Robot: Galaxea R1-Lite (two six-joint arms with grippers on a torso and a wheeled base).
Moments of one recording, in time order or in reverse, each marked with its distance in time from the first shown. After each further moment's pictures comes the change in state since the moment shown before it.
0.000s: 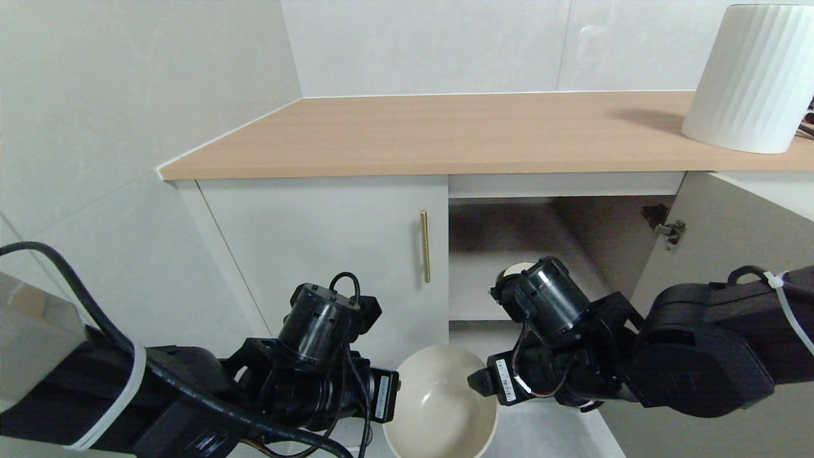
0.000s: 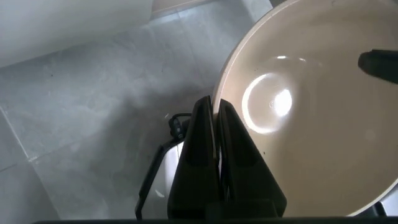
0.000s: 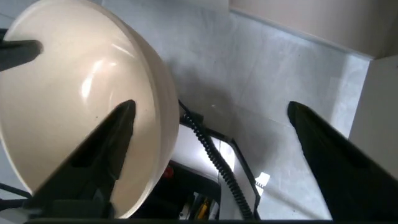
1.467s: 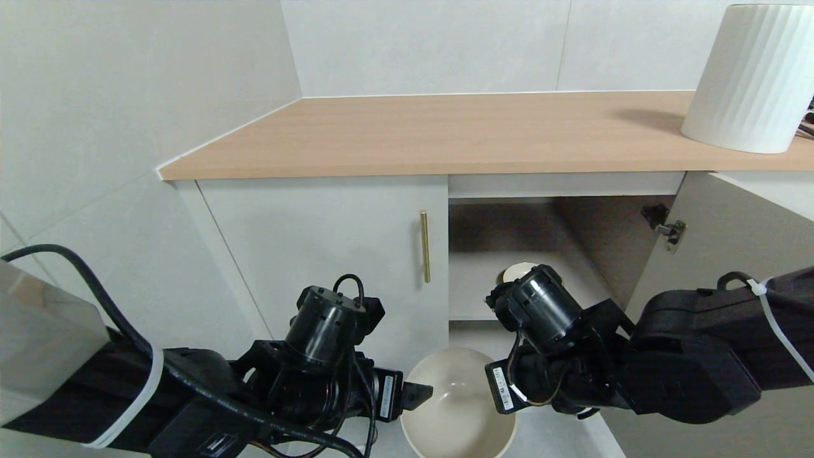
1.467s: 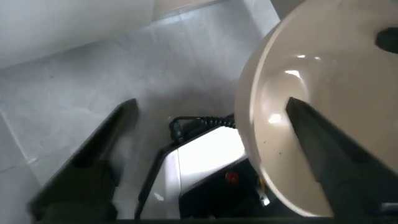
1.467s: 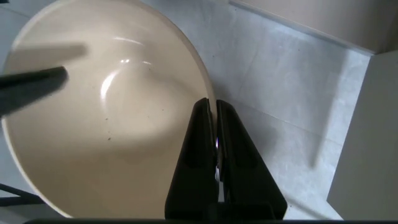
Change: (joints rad) left arm -0.001 0.024 0.000 -0.033 0.017 -0.009; right arm 0.010 0.019 0.003 0.003 -0.004 0.000
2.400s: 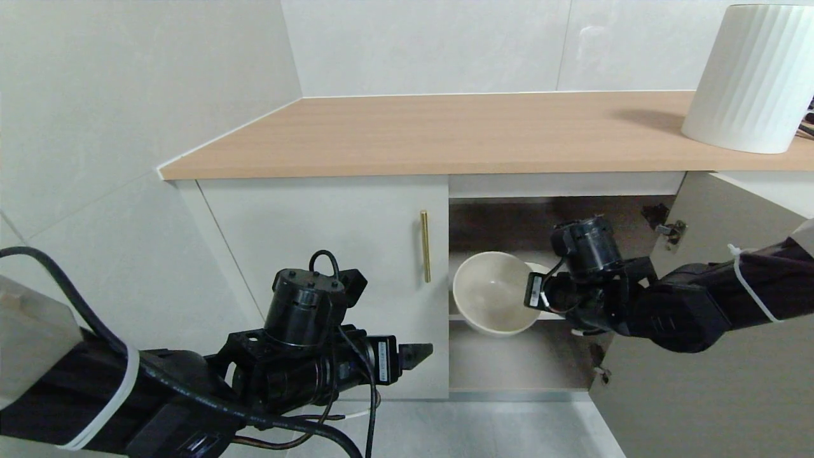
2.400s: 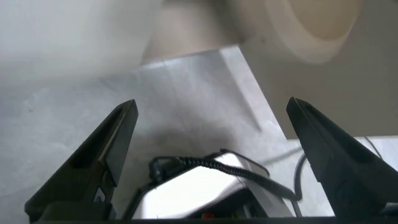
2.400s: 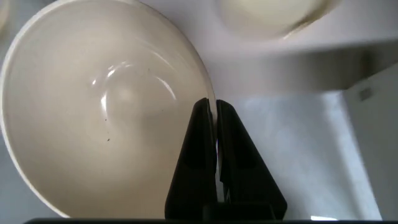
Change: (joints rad) left arm 0.028 -0.031 0.031 -0.198 -0.003 -0.094; right arm -0.299 0.069 -0.003 -0.385 -0.112 0.136
